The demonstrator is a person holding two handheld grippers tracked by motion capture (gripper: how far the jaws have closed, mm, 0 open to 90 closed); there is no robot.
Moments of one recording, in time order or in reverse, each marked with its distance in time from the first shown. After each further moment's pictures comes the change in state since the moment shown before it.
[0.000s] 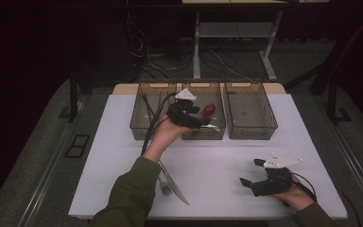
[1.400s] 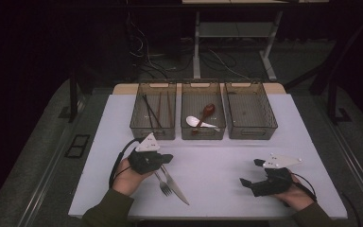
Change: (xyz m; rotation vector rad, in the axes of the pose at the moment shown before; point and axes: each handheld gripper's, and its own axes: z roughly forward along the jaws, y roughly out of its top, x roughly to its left) left arm -0.042 -0.122 -0.094 0.116 0.059 0.058; right arm 0.000 -0.001 0.001 0.013 -0.012 -0.001
